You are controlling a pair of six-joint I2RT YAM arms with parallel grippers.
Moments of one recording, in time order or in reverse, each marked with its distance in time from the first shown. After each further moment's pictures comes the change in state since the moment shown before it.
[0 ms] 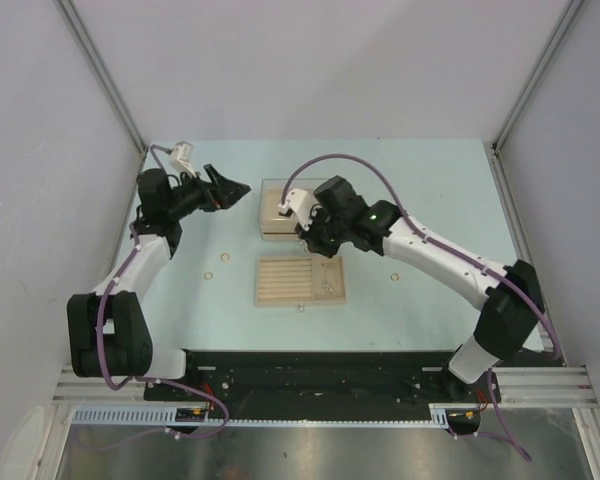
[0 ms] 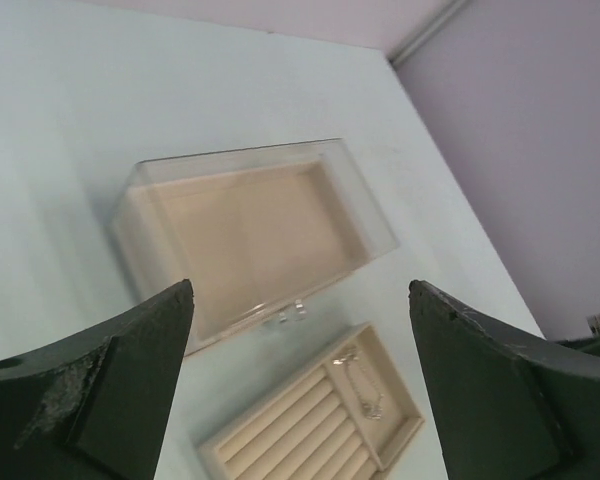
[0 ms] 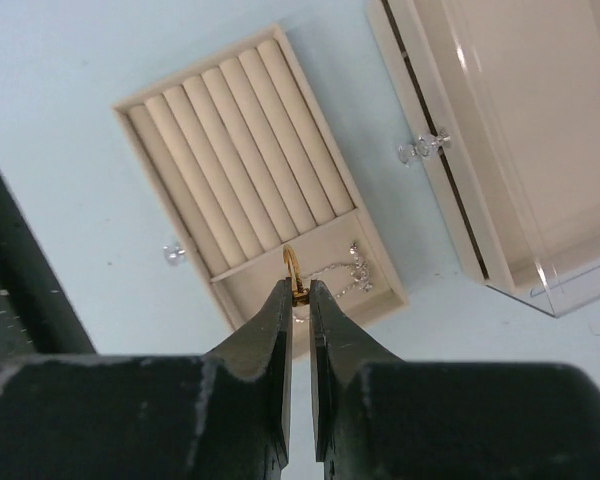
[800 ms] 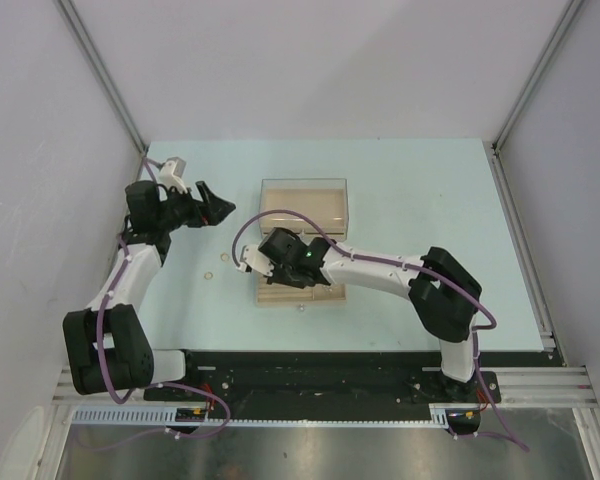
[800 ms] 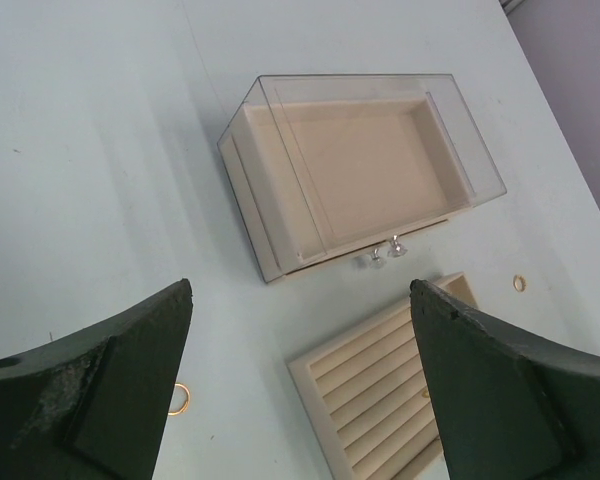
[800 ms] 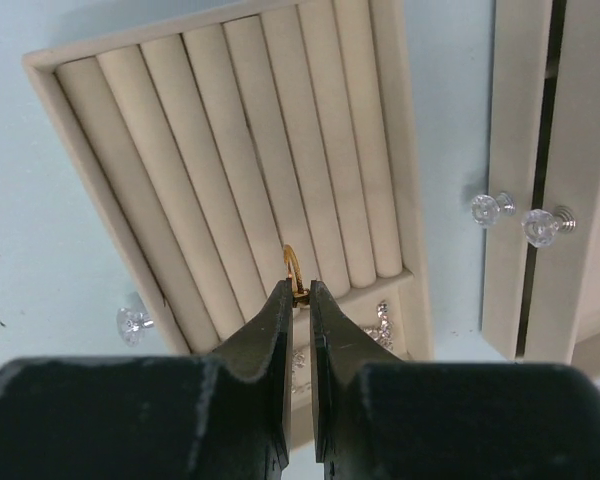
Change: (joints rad) left arm 0.137 -0.062 -0.051 -0.249 -0.044 0.247; right arm 0.264 0.338 0.015 0.100 0.369 -0.150
